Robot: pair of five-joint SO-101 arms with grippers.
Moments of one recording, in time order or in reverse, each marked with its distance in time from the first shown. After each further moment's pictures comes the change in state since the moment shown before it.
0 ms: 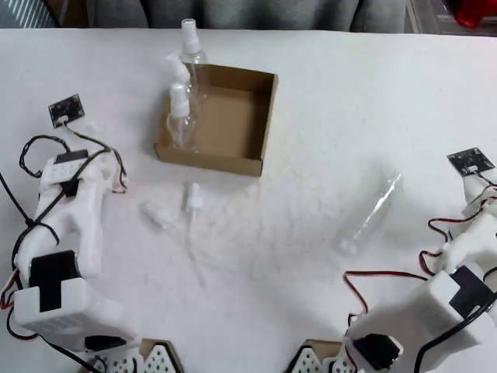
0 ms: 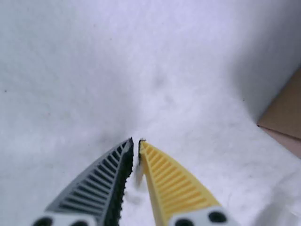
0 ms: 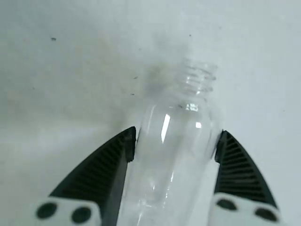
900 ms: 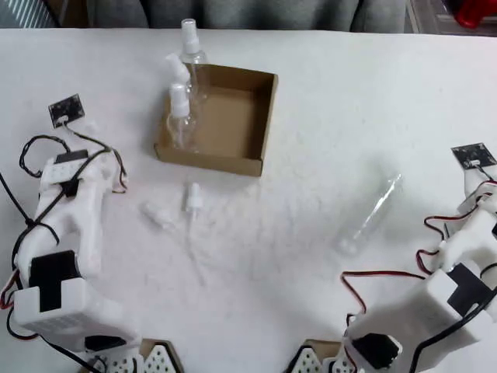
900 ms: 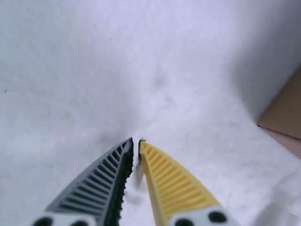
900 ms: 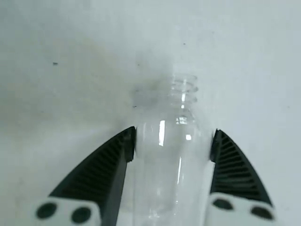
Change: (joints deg) left arm 0.0 0.0 0.0 0.0 0.0; right arm -1.8 0.0 0.0 0.0 -8.3
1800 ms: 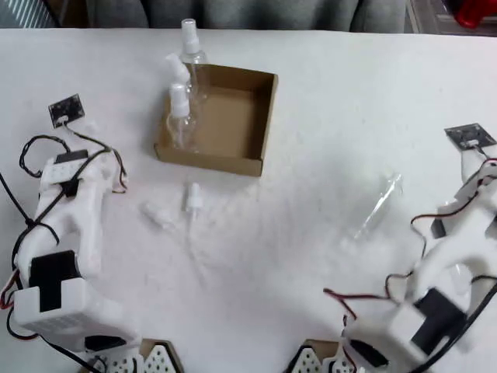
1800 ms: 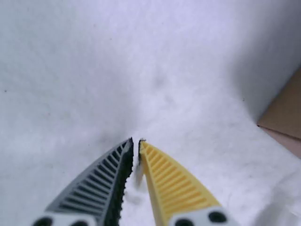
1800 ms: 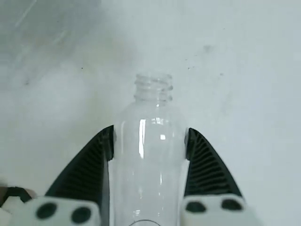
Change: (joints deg) left arm 0.0 0.0 0.0 0.0 0.0; right arm -5.2 -20.9 -1.2 27.7 -3.0
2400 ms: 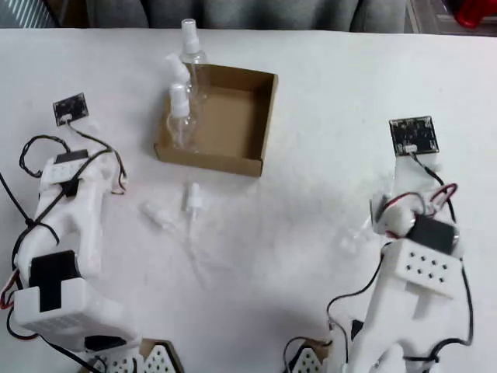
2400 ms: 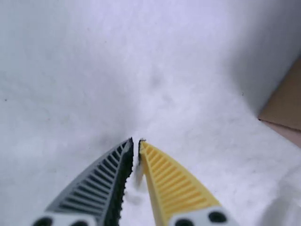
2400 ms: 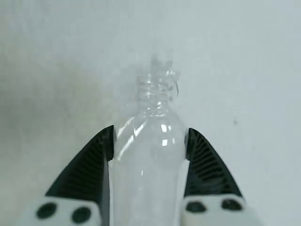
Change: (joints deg) left arm 0.0 0.0 0.0 0.0 -3.8; right arm -23.0 -39.3 34.5 -23.6 -30.8
